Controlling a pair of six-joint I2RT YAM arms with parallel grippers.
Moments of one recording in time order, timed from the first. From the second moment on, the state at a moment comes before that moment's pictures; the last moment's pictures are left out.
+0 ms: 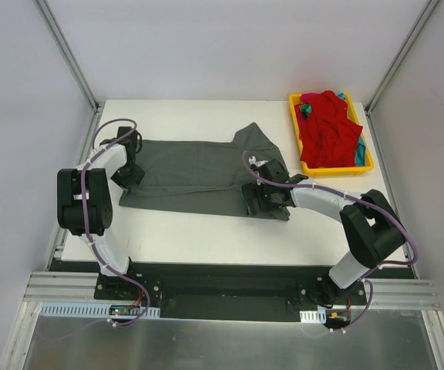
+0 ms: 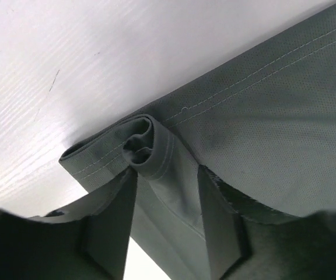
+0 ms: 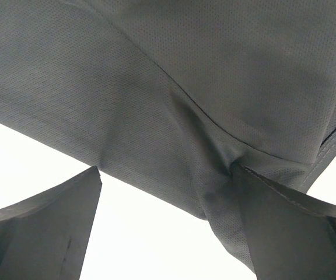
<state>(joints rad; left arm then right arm) 0.02 1.78 1.19 -0.78 -0.33 -0.93 0.63 1.62 0.91 -0.38 -0.03 0.27</state>
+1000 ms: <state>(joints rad) 0.05 1.95 1.51 -0.87 -0.36 -0.90 0.63 1.61 0.89 -0.38 0.04 0.26</state>
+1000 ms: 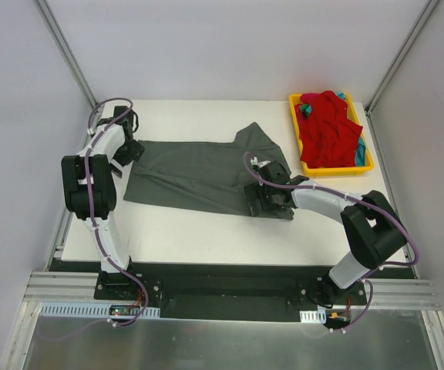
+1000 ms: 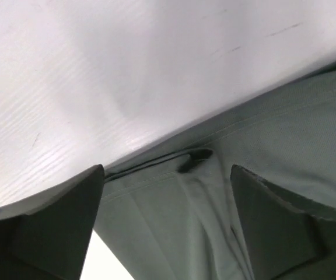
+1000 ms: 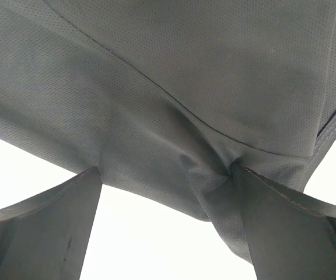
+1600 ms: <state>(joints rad) 0.05 1.78 1.39 -0.90 -0.17 -0.86 0.63 1.50 0.94 -0.45 -0.01 0.29</state>
